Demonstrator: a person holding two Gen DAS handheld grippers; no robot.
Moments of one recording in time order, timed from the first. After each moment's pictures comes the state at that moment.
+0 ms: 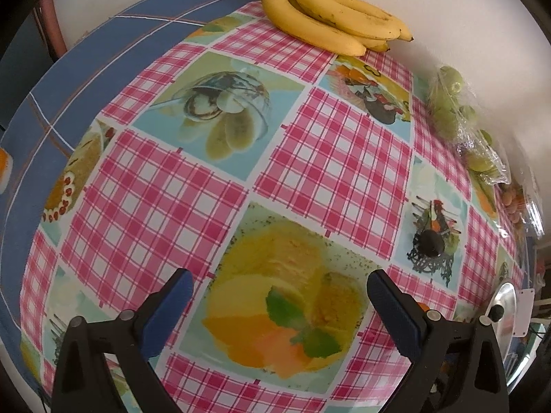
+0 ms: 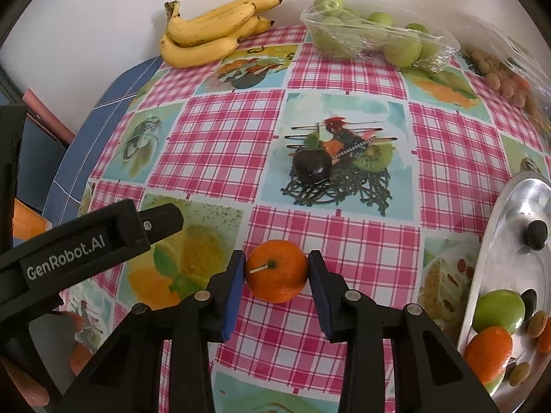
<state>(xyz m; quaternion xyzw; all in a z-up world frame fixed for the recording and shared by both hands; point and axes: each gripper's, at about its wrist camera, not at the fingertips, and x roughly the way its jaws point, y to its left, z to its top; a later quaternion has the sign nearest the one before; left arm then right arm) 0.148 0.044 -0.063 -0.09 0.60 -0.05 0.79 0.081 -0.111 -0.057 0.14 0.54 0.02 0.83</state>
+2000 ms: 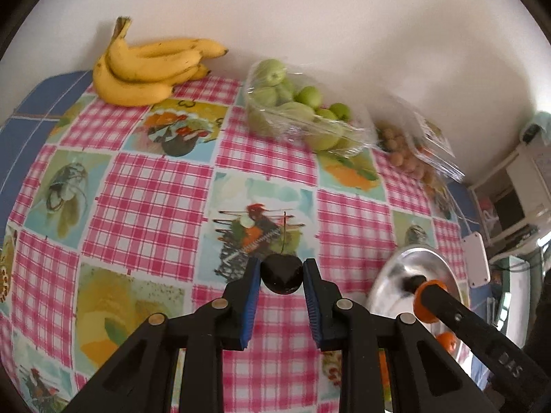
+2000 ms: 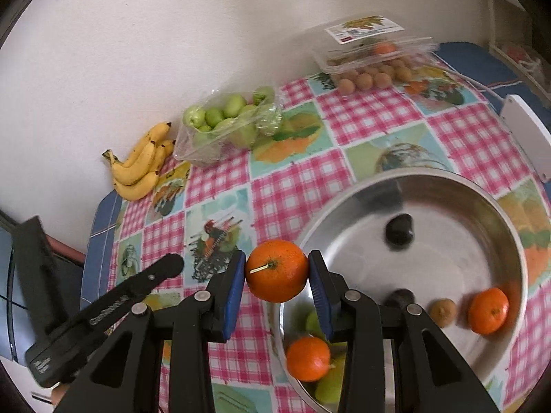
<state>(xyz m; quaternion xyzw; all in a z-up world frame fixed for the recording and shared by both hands) 0.121 -0.087 -0.002 -0.03 0.53 -0.25 0.81 0.015 -0.271 0.000 0.32 0.44 -0.09 0.83</state>
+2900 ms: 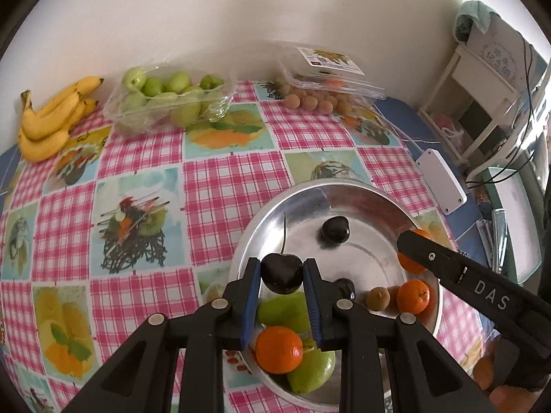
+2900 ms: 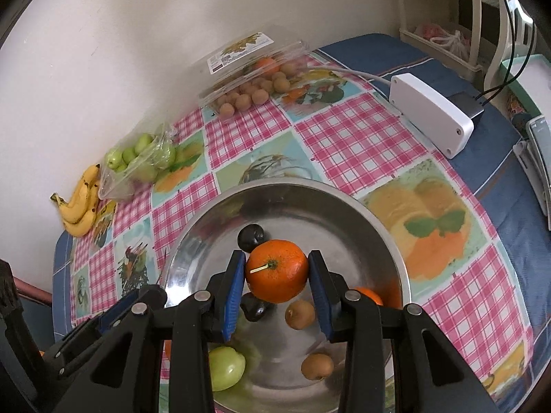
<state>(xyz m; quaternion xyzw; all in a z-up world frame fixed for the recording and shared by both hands) 0.043 -0.202 0.001 0.09 0.51 -0.34 0.79 -0.054 -0.353 -0.009 0.33 0.44 -0.21 0.81</state>
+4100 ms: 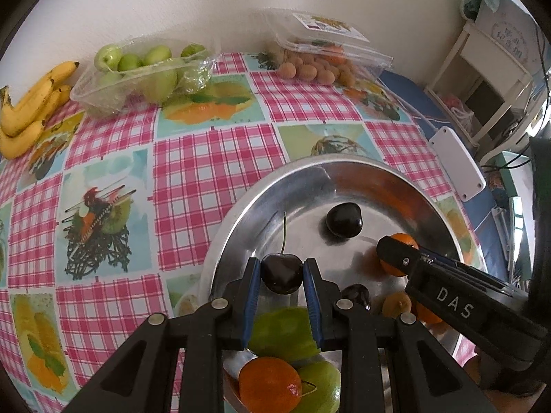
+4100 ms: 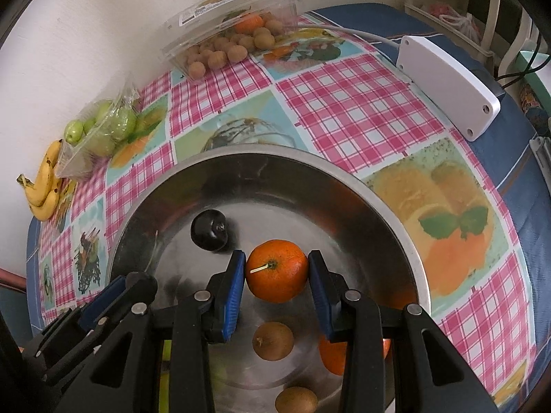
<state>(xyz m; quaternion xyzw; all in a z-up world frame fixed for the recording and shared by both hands) 0.051 -0.230 -0.043 0.11 0.53 -0.34 0.77 -0.029 -0.368 -0.067 0.31 0.50 -0.22 0.78</state>
